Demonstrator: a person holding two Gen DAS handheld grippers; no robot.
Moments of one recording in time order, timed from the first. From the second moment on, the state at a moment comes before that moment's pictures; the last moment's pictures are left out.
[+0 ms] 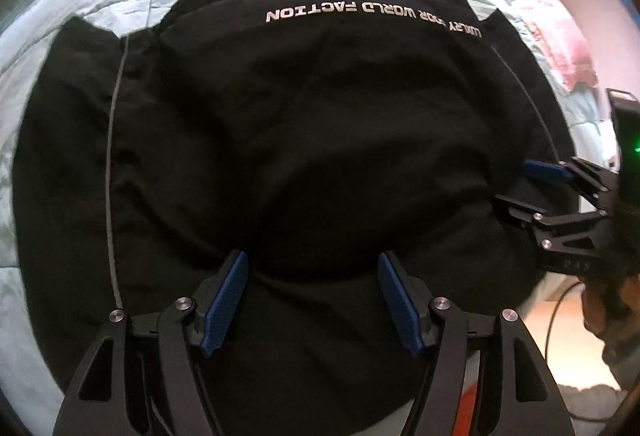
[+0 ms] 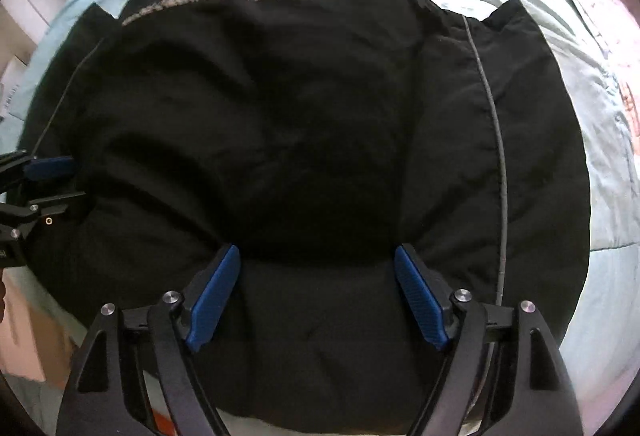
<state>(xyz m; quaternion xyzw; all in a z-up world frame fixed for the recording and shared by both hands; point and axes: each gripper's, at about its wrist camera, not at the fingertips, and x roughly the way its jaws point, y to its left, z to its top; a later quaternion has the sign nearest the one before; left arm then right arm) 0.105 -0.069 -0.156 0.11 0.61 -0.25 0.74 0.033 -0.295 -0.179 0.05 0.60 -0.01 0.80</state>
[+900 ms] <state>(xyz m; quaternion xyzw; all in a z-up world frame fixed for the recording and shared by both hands) 0.096 -0.089 0.144 0.17 0.35 -0.09 0.92 0.051 -0.296 0.103 0.13 0.44 -0.05 0.89</state>
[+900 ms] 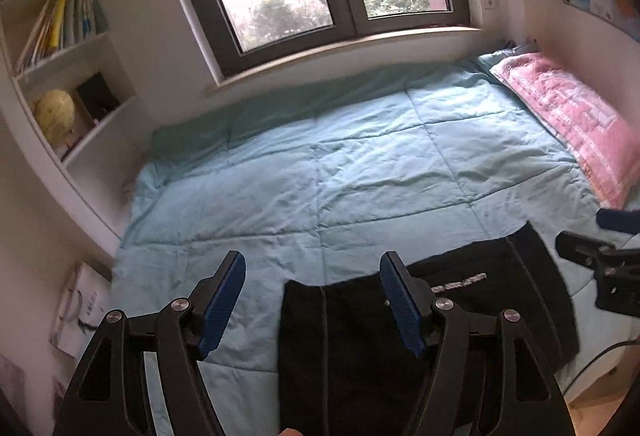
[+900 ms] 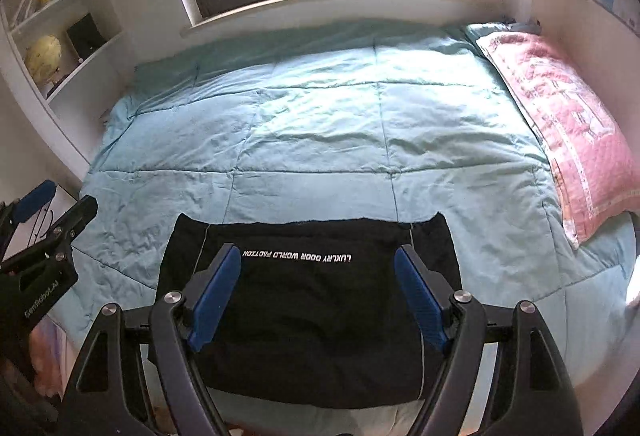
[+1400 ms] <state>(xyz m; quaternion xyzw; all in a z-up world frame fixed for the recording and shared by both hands) 0.099 -0.105 0.092 0.13 0.44 -0.13 0.88 0.046 -0.303 0.060 0.13 0.50 -0.09 0.85</state>
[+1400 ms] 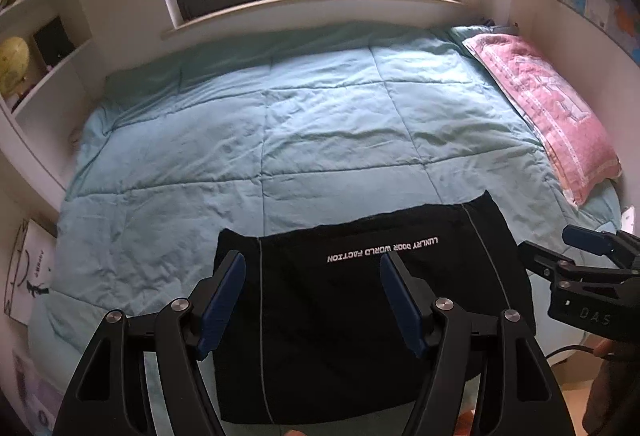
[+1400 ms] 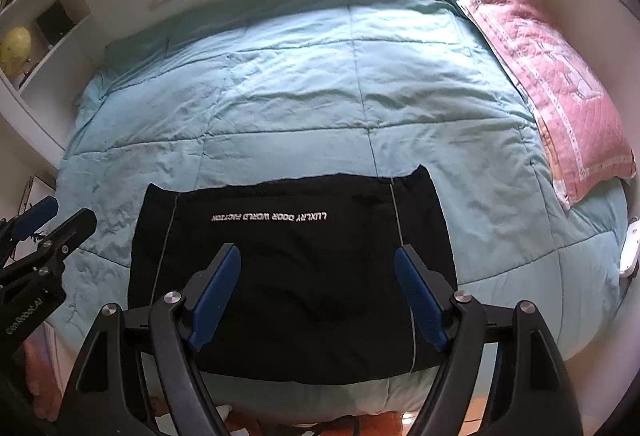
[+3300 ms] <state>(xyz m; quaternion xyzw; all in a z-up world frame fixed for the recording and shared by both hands) 0.122 -0.103 0.043 0.14 0.51 -0.12 0.84 0.063 -0.302 0.013 0.12 0.56 -0.09 0.82</state>
